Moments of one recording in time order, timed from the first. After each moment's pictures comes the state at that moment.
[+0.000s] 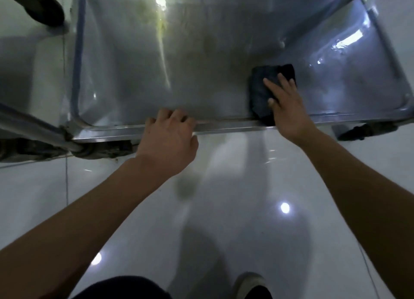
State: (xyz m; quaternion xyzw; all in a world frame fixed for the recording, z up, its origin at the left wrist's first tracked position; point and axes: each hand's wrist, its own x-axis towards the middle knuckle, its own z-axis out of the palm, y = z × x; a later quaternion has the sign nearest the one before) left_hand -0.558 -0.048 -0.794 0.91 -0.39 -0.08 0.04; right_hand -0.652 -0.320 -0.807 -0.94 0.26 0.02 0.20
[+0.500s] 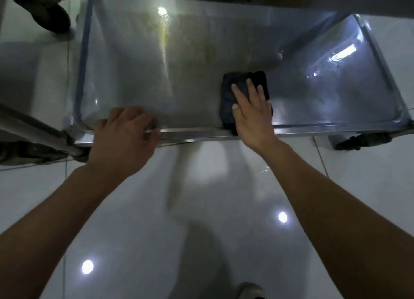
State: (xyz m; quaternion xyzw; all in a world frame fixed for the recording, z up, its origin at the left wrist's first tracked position) left_hand -0.521 0.014 -0.793 0.94 -0.31 -0.02 0.12; right_hand -0.613 -0.259 -0.819 -0.95 0.24 0.01 0.18
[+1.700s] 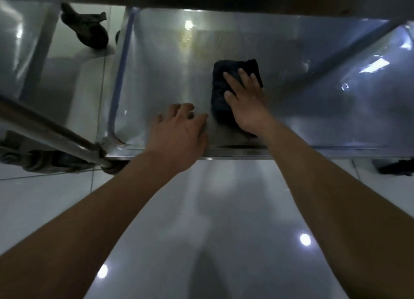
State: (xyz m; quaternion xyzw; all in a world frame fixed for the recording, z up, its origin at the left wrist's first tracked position) left_hand -0.499 -0.037 -0.795 0.93 -0.35 -0.08 0.07; right_hand -0.507 -0.243 -0.832 -0.95 0.20 0.03 0.23
